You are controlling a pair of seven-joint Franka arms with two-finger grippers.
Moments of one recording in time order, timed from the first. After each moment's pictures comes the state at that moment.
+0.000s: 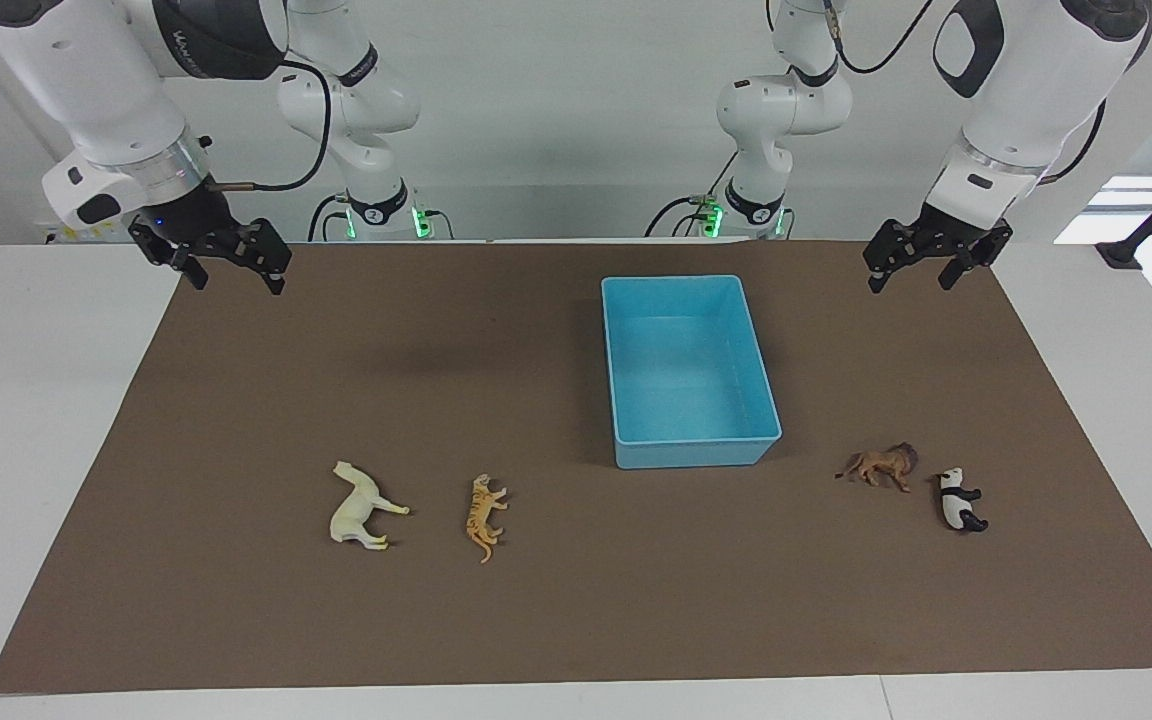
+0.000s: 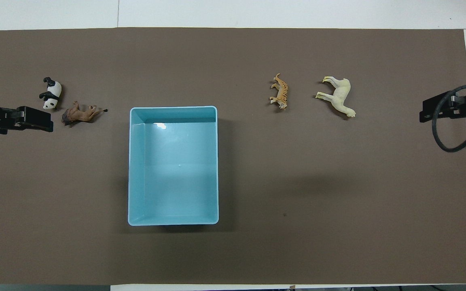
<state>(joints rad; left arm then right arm) 0.00 -0.04 -0.07 -1.68 0.00 1.65 -0.05 0.01 0.04 -0.02 -1.55 0.01 1.54 0.11</state>
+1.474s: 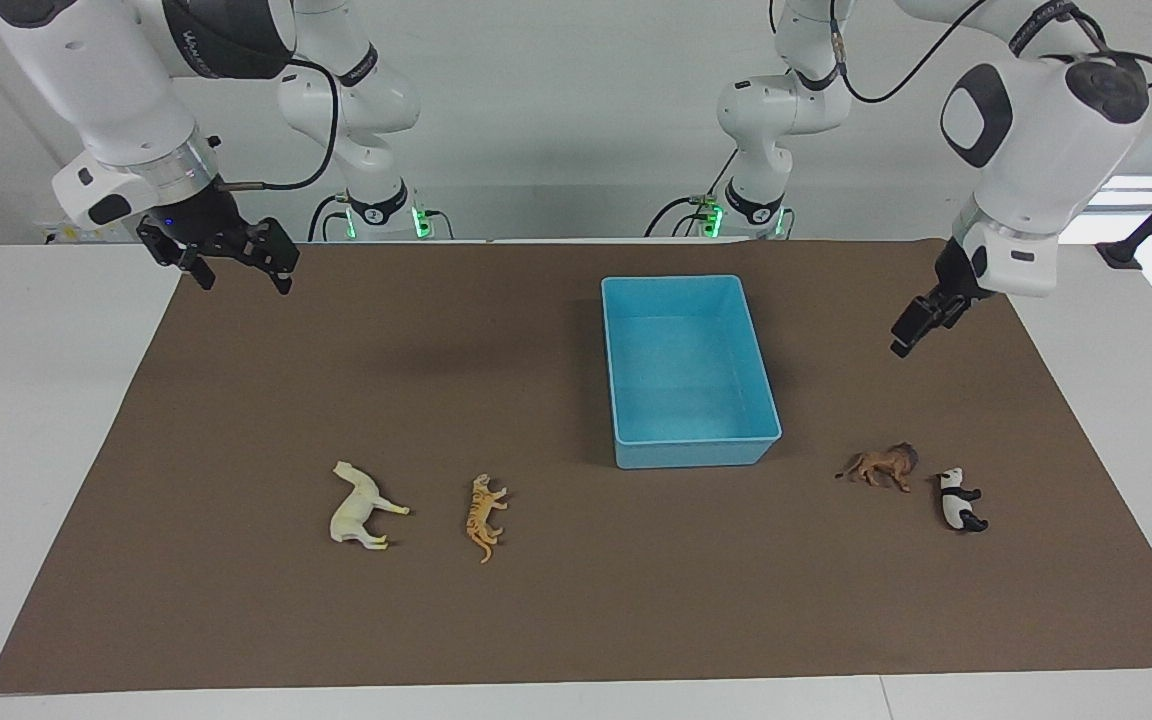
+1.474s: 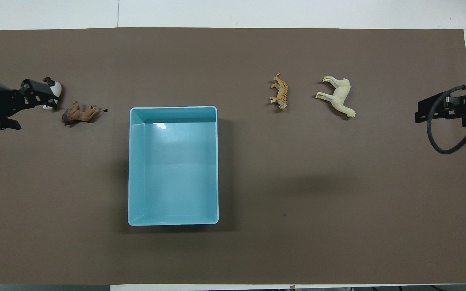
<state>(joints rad) 0.04 0.09 -0.07 -1.73 0.00 1.87 -0.62 0.01 0.04 -0.01 -1.56 0.01 1.55 0.11</state>
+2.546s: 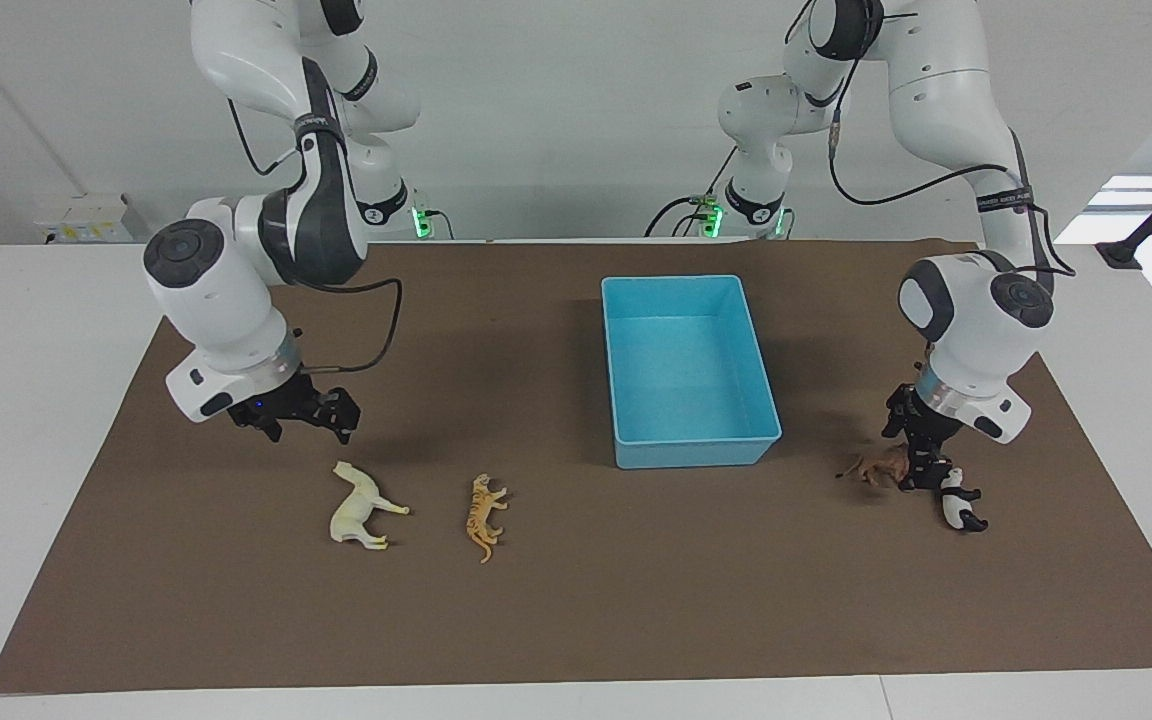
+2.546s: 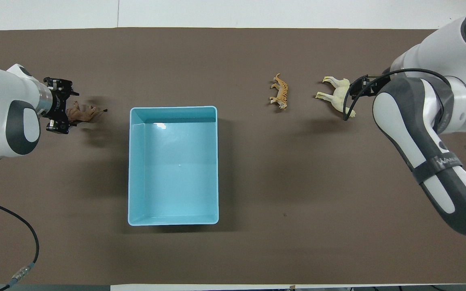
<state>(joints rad) 0.09 0.38 -0.06 -1.88 0.00 2.40 -1.39 0.06 0.37 -0.01 -1.63 0.00 2.01 0.13</state>
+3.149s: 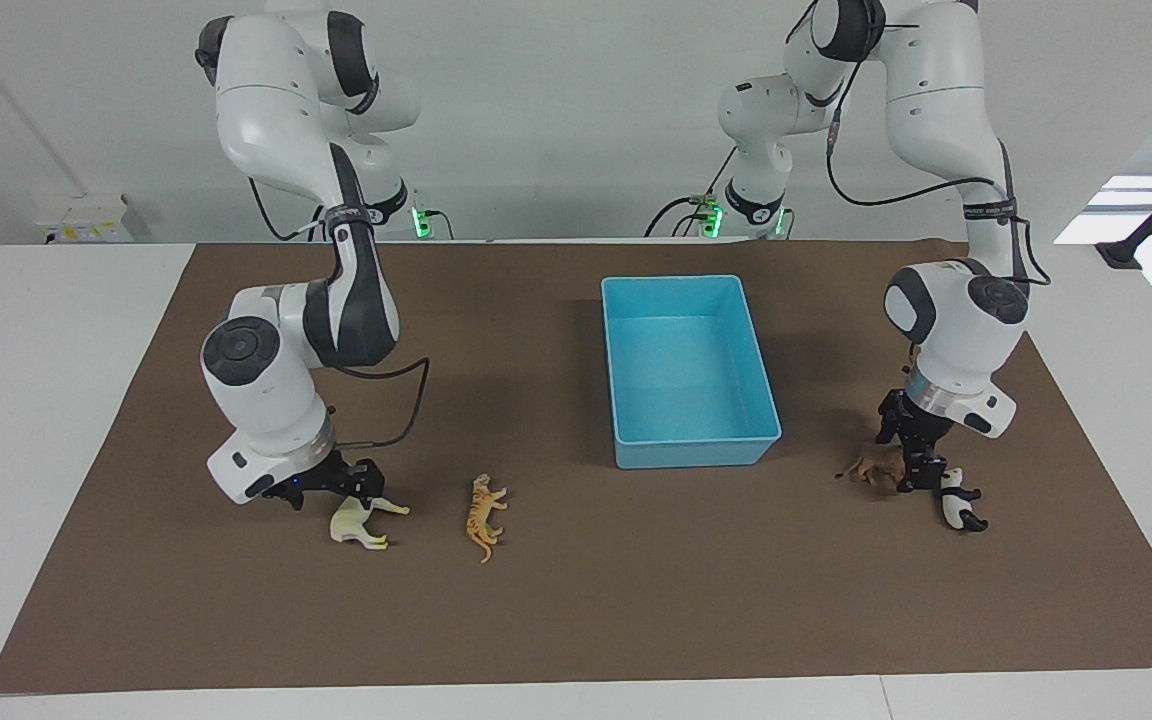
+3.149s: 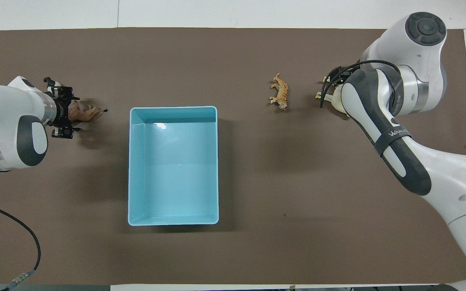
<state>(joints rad) 0.11 0.38 -0.06 -1.98 0.00 2.55 -1.41 0.09 0.59 -0.01 -1.46 -0.04 2.10 0.13</state>
